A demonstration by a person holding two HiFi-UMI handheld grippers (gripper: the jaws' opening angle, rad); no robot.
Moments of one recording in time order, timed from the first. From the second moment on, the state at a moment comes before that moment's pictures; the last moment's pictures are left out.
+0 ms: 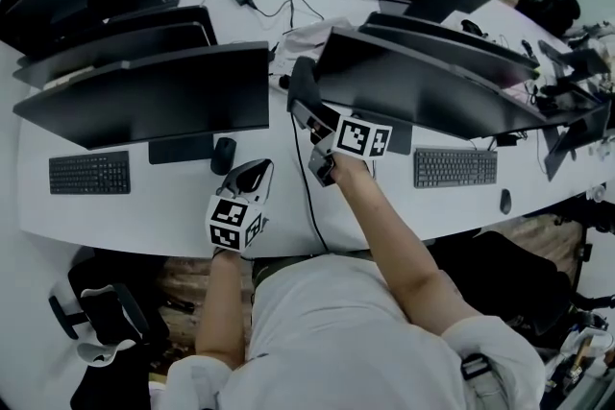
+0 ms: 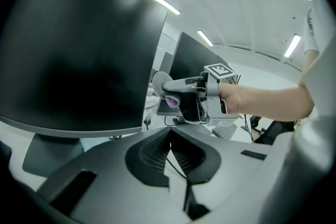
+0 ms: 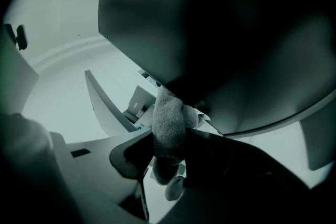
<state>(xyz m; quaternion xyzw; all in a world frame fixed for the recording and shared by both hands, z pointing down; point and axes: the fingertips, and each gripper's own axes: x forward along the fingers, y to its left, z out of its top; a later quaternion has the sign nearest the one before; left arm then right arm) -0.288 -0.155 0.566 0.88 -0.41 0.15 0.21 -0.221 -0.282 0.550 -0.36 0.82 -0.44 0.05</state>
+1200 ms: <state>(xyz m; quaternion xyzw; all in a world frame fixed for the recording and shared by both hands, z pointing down) -0.264 -0.157 0.489 0.90 -0.39 0.15 0.13 -0.215 -0.280 0.380 -0.32 0.85 -0.38 0.19</state>
